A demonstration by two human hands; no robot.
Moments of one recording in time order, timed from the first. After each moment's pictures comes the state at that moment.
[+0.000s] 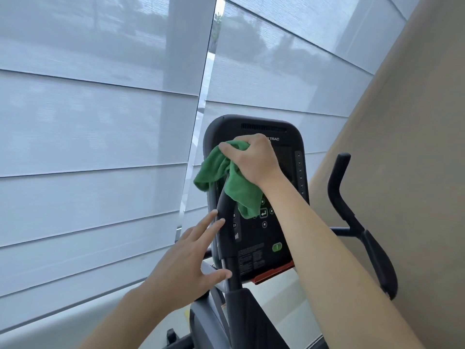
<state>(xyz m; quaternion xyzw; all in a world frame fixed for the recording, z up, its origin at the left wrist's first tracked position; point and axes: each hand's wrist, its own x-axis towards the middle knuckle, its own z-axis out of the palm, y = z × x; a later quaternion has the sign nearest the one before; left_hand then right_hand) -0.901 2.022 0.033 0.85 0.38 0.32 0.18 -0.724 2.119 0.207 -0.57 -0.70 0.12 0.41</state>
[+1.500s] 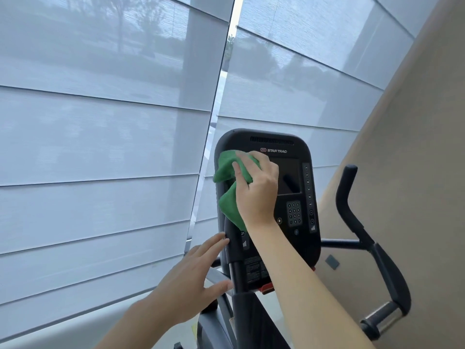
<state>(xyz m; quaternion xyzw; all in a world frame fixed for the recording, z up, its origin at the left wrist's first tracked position) -0.911 1.999 0.029 0.84 0.41 0.29 0.23 -0.751 2.091 0.148 -0.52 -0.63 -0.15 0.55</state>
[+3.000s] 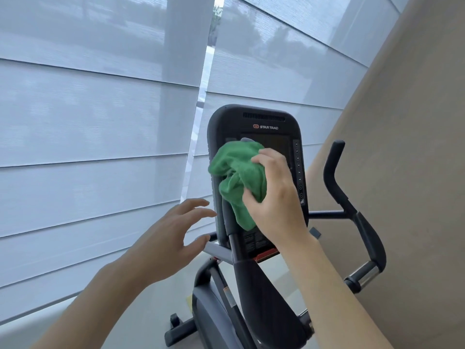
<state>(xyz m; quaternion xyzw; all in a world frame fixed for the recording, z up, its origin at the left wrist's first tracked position) -0.960 2.006 0.060 0.84 0.37 0.33 0.21 -0.725 1.989 0.147 -0.53 -0.73 -0.11 0.42</state>
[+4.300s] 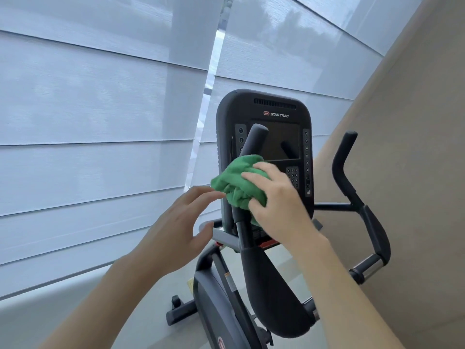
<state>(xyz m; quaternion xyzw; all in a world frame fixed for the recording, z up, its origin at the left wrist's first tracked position) -0.955 1.992 0.053 0.82 0.36 0.40 0.20 -0.725 1.980 0.128 -0.61 -0.75 -0.02 0.26</state>
